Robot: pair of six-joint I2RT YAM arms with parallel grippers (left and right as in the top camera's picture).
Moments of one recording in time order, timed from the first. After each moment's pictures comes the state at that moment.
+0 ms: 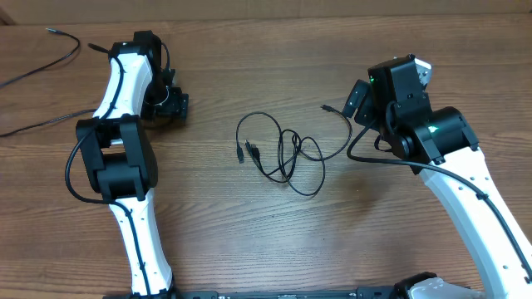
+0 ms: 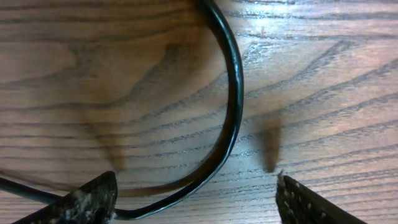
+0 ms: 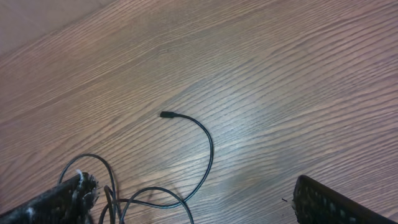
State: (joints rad) left arm 0.07 2.41 2.04 -1.22 -0.01 0.07; right arm 0.34 1.40 1.38 -0.94 0.30 0.67
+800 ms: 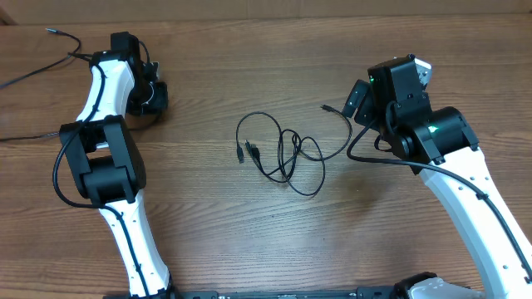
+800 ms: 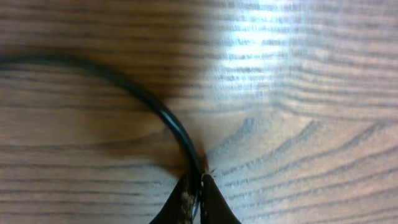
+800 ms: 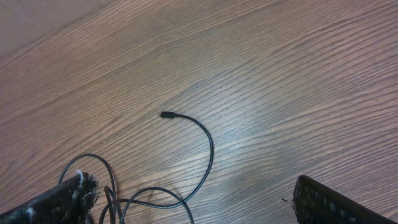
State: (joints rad) left arm 0.16 2.39 1.96 -1.01 0.07 0.07; right arm 0.34 1.40 1.38 -0.94 0.30 0.67
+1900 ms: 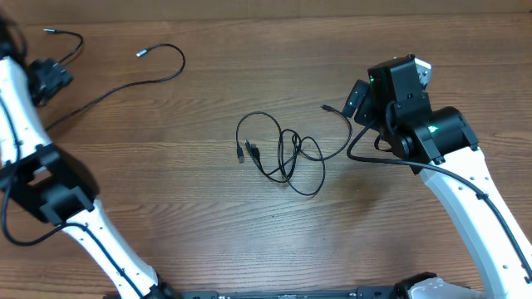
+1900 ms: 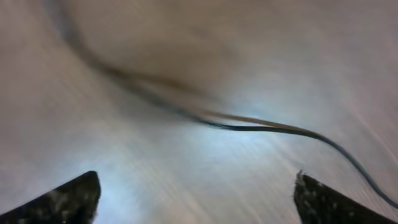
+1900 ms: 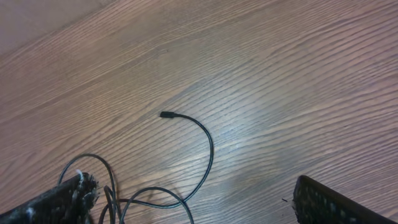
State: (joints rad) left arm 0.53 2.41 2.46 -1.32 -0.05 -0.40; right arm 0.34 1.40 1.38 -0.94 0.30 0.67
